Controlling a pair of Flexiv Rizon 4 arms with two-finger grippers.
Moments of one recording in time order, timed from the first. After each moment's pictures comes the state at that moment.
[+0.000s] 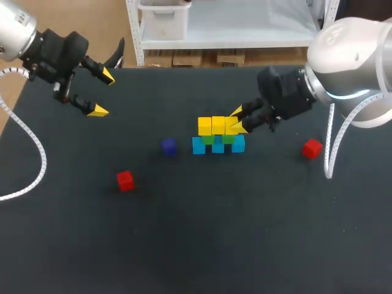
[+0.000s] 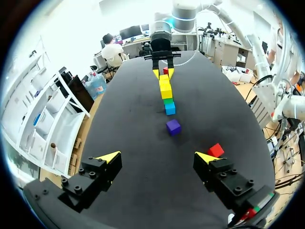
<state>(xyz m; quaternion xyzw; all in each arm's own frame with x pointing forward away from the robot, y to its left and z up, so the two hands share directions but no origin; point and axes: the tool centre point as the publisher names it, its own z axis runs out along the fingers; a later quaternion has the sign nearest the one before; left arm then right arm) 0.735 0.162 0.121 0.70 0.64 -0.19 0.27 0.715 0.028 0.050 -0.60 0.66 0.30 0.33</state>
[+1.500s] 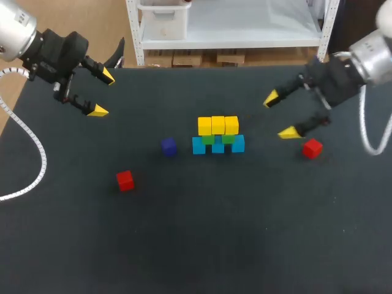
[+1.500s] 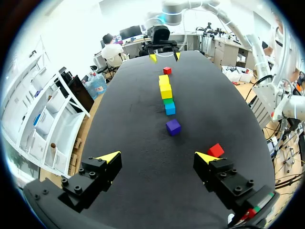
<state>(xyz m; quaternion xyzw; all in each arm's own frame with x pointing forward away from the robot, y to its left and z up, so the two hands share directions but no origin) 0.735 0.162 0.121 0.70 0.64 -0.19 0.27 0.688 -0.073 0.082 -0.72 0.52 0.33 0.32</state>
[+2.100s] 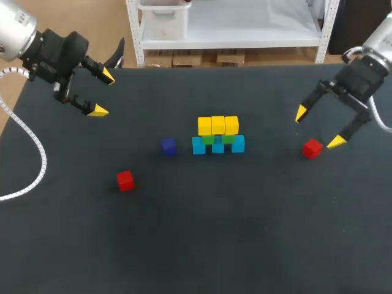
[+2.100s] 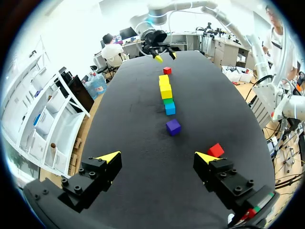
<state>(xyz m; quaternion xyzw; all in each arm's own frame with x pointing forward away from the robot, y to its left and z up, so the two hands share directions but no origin) 0.735 0.162 0.121 0.70 0.64 -0.19 0.27 0.680 -0.150 0.045 -0.83 0.38 0.34 0.22</state>
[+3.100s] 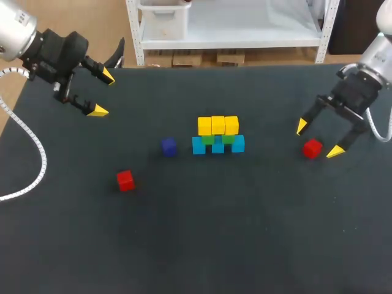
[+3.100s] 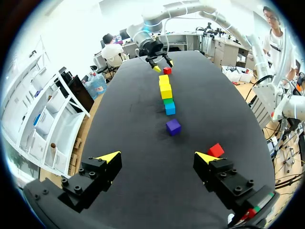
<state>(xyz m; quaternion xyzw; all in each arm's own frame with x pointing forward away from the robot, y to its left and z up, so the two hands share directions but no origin) 0.735 0.162 0.121 0.70 0.64 -0.19 0.27 0.692 -0.163 -0.004 -0.82 0.39 0.36 0.21</state>
